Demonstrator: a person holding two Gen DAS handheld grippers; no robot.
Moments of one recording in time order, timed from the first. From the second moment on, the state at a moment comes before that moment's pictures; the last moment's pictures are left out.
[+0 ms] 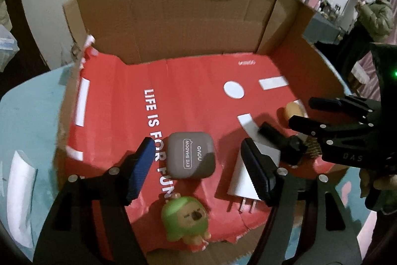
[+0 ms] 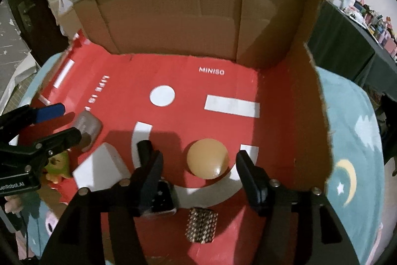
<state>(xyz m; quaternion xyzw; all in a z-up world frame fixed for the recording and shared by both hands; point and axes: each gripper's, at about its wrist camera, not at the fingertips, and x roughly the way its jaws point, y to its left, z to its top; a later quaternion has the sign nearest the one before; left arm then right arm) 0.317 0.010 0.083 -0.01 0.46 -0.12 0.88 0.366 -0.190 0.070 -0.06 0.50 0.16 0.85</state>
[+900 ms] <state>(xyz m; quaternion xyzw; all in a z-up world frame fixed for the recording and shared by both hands) 0.101 0.026 0.166 0.00 0.20 -0.04 0.98 0.152 -0.198 0.184 -0.05 0.26 0.15 0.95</state>
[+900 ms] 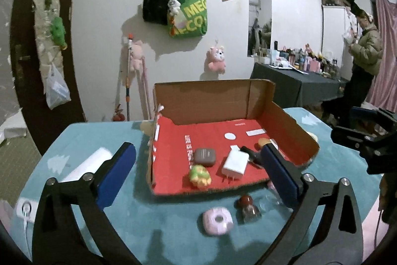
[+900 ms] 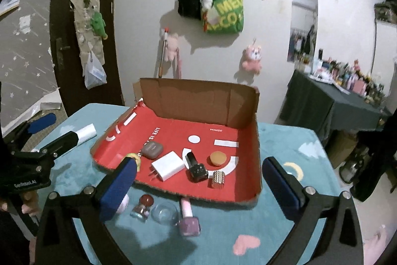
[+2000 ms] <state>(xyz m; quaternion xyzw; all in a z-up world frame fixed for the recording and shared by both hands) 0.047 0.009 0.030 0.00 0.29 0.02 0.96 0.082 -0.200 0.036 -0.01 0.29 0.07 0.96</state>
